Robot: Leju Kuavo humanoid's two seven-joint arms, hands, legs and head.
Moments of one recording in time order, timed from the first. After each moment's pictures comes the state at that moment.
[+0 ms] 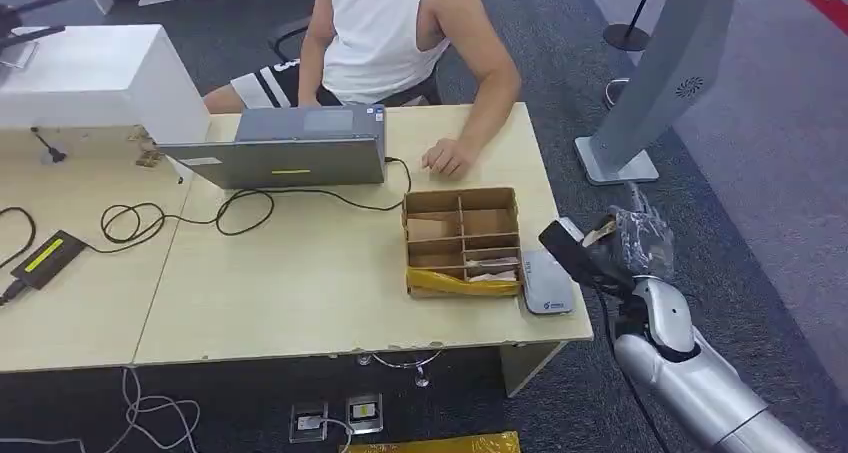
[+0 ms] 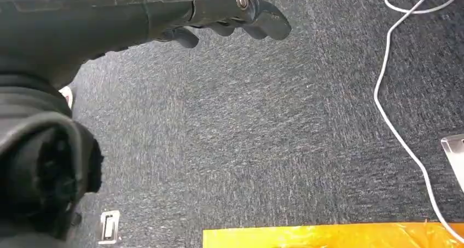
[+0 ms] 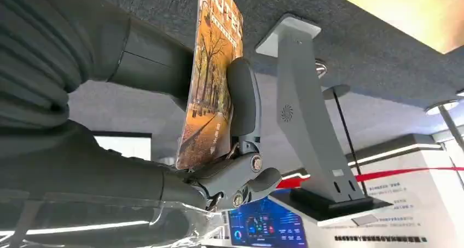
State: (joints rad) left arm -0.09 -0.11 0.16 -0.18 -0.51 0.68 -0.01; right arm -0.54 -0.48 0.72 -1.26 0.80 -0.55 0.52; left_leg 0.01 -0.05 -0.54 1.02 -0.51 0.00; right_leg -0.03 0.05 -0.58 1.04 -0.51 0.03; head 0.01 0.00
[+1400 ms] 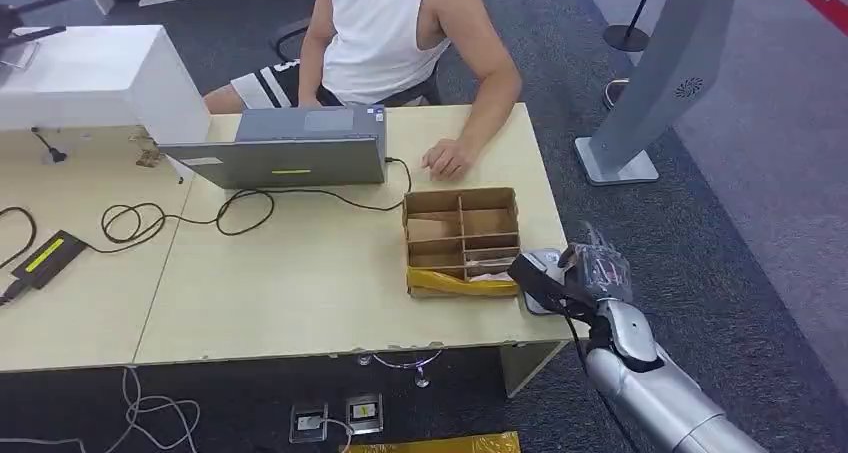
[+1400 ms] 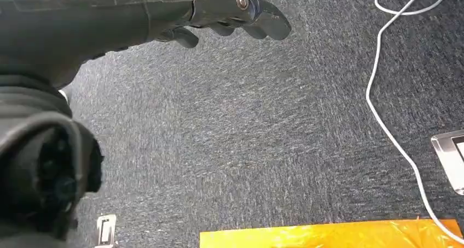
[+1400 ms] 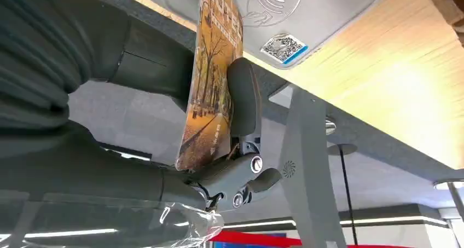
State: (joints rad) left arm -0.11 -0.11 0.14 -0.18 -0.50 0.66 0.00; right arm -0.53 -0.37 0.78 -1.06 0.75 -0.48 0.44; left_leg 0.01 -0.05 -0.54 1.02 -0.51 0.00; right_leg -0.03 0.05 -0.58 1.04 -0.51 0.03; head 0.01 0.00
